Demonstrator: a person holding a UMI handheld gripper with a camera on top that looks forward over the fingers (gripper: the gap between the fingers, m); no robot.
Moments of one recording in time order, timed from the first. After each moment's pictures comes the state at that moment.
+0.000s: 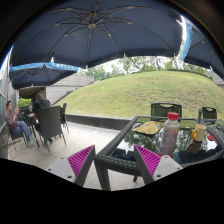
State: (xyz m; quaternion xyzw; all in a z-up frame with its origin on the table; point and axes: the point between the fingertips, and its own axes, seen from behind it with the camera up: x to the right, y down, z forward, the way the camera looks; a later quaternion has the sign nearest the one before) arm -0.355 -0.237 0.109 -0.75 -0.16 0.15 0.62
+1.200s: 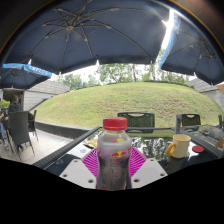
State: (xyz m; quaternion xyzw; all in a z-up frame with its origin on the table) arm -0.197 -0.042 0.100 -0.72 -0.06 0.05 0.69
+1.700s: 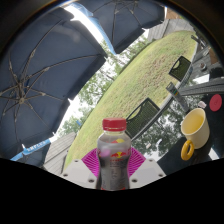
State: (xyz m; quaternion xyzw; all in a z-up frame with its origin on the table) arm -0.117 0.067 0.196 -0.65 0.21 0.35 0.64
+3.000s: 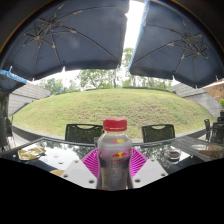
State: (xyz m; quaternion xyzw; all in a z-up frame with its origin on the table) arm 0.223 0.106 0.180 -0.70 0.02 -0.03 0.71
